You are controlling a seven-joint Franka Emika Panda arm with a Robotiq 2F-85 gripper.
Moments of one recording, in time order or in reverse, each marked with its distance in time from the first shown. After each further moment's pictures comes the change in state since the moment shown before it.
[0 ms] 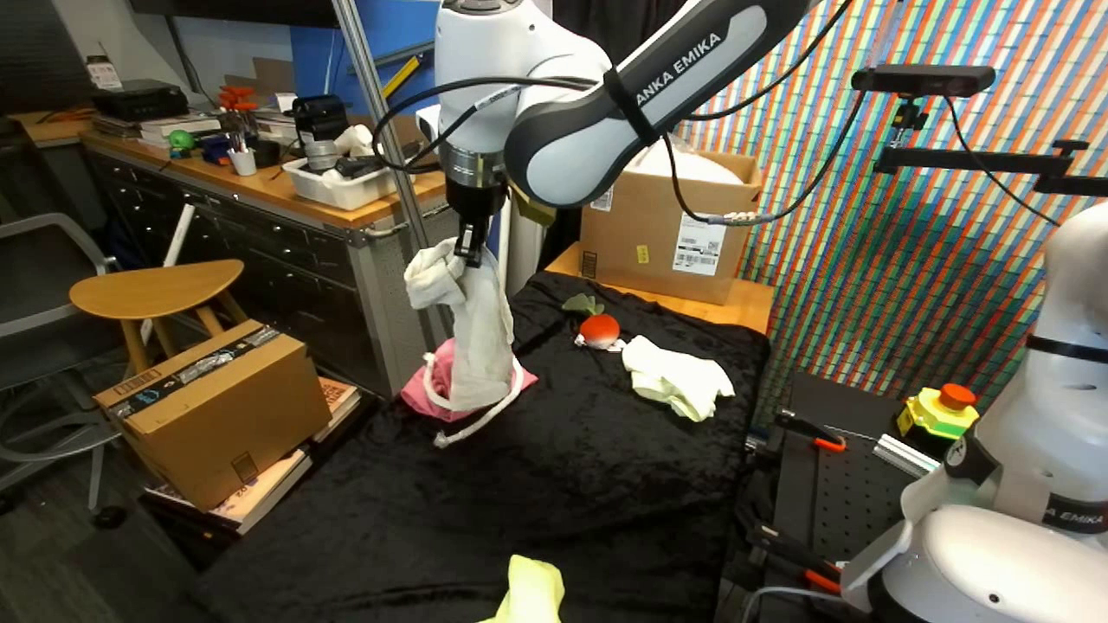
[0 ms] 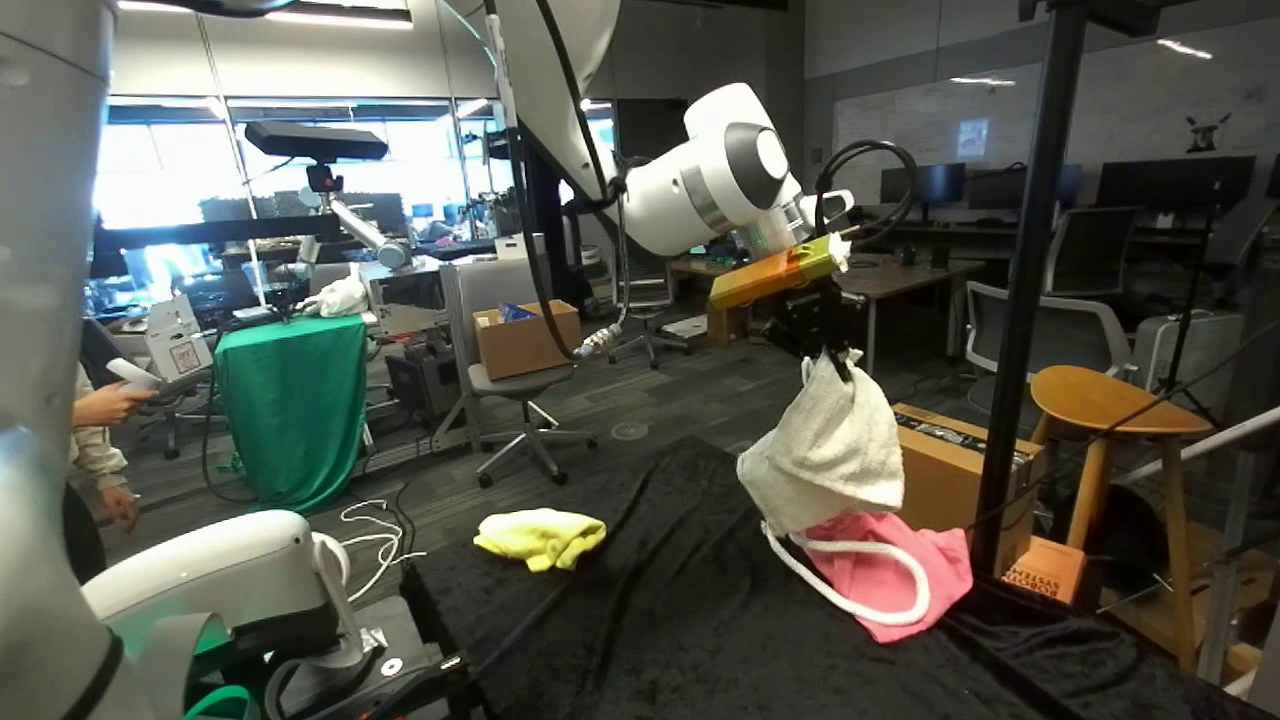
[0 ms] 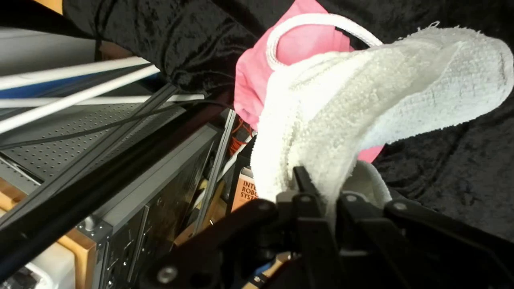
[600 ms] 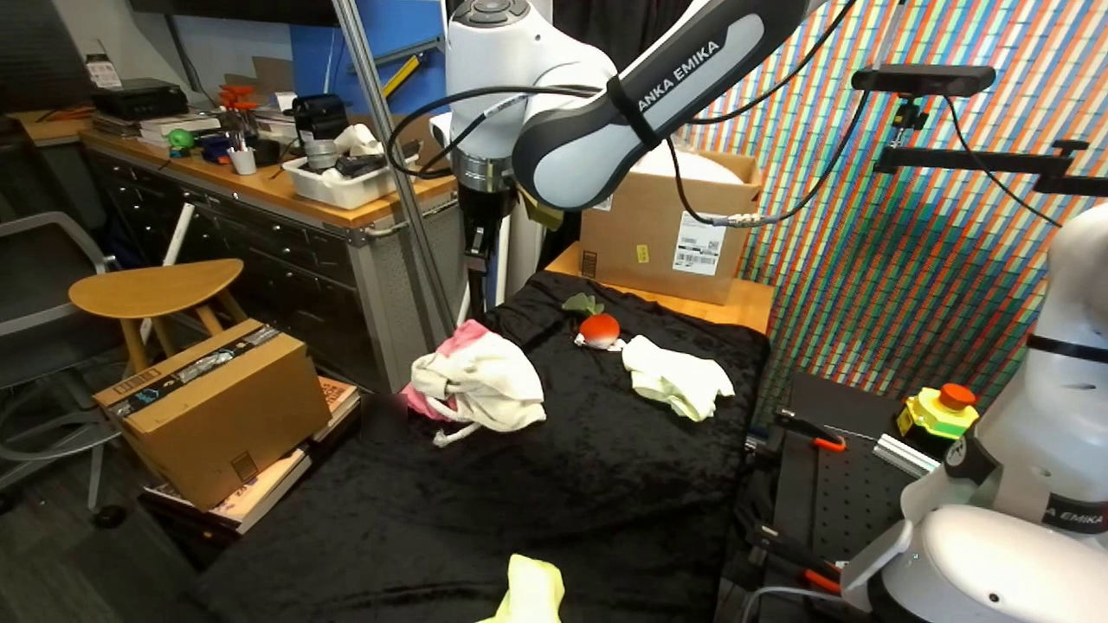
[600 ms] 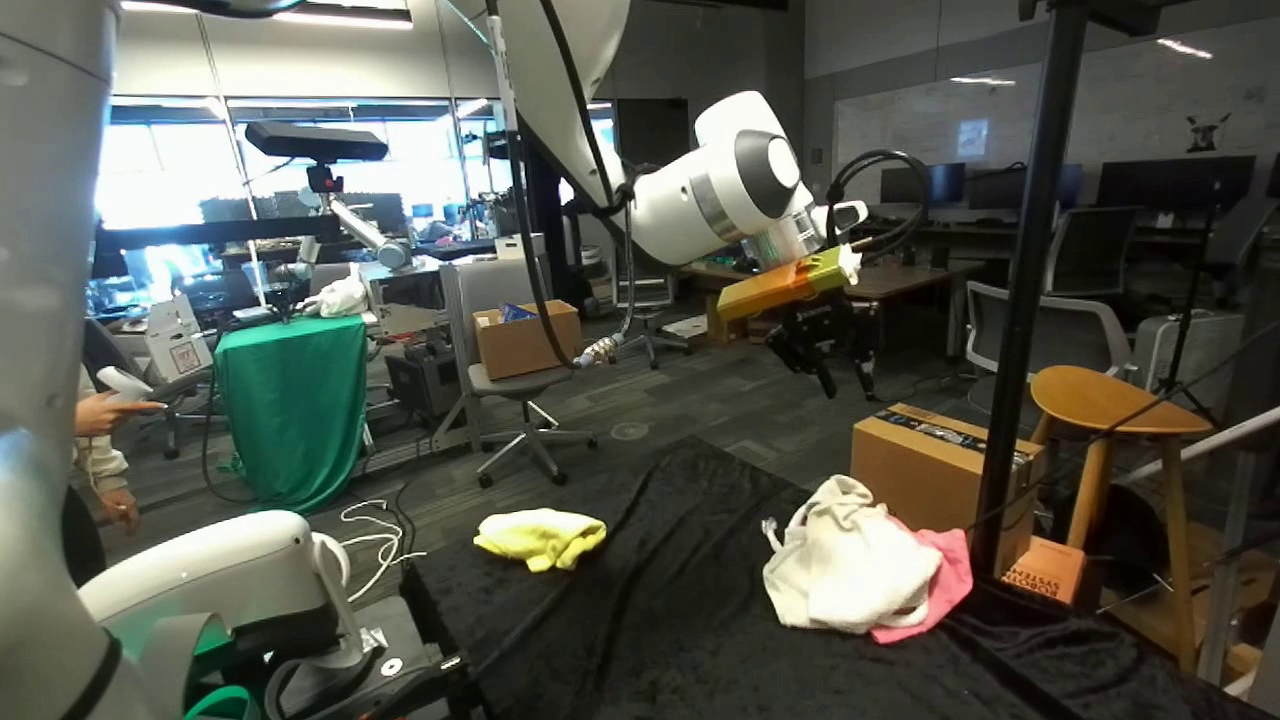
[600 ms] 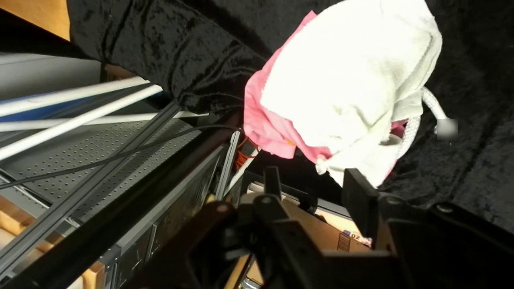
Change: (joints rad) arm -0.023 0.005 -0.004 -0.016 -0.005 -0.005 0.017
